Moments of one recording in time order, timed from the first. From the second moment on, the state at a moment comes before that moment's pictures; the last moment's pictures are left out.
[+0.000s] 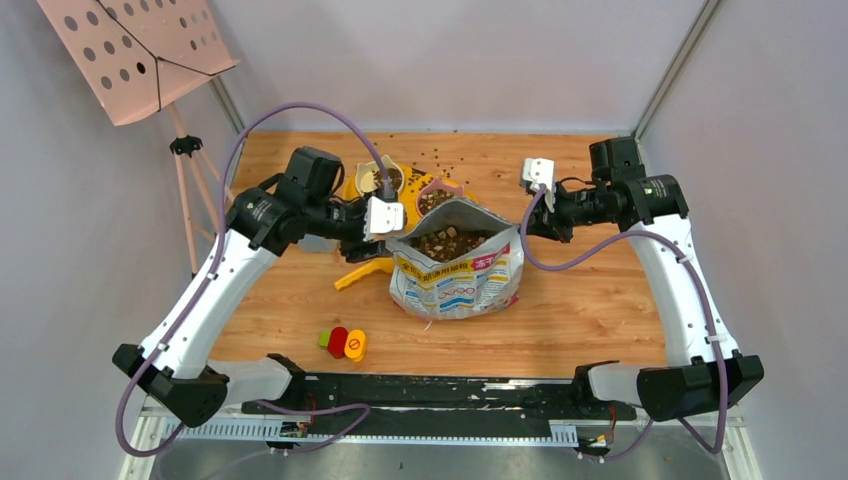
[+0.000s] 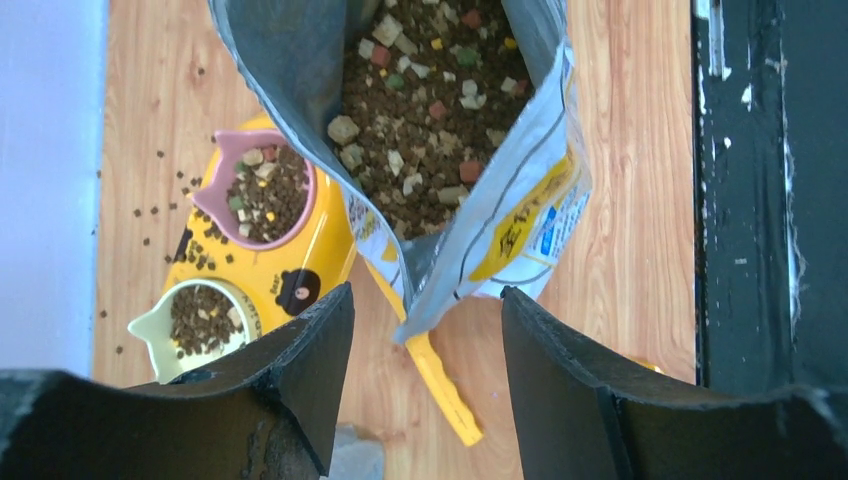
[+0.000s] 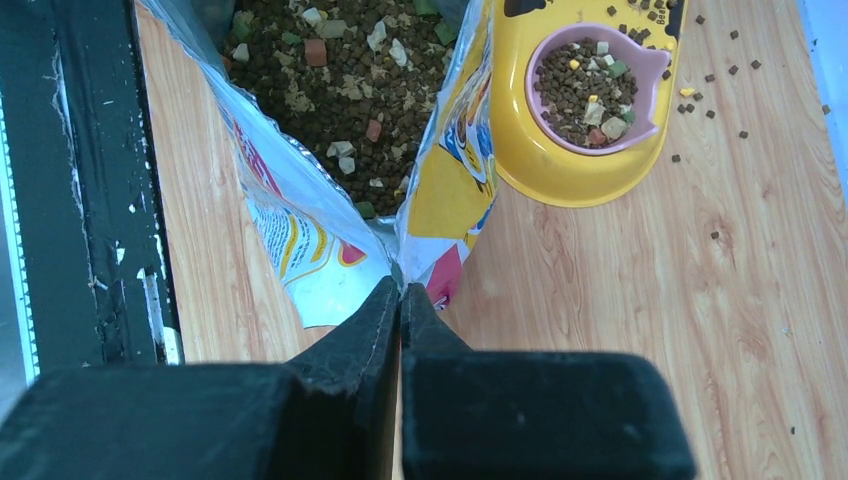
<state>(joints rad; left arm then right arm) -0.55 1.24 1.52 -1.11 0.65 0.92 0.17 1.29 1.52 -1.22 -0.83 -1.01</state>
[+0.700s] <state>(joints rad) -0.47 1.39 1.54 -1.09 0.75 0.90 0.03 1.23 1.46 -1.23 -0.86 -0.99</state>
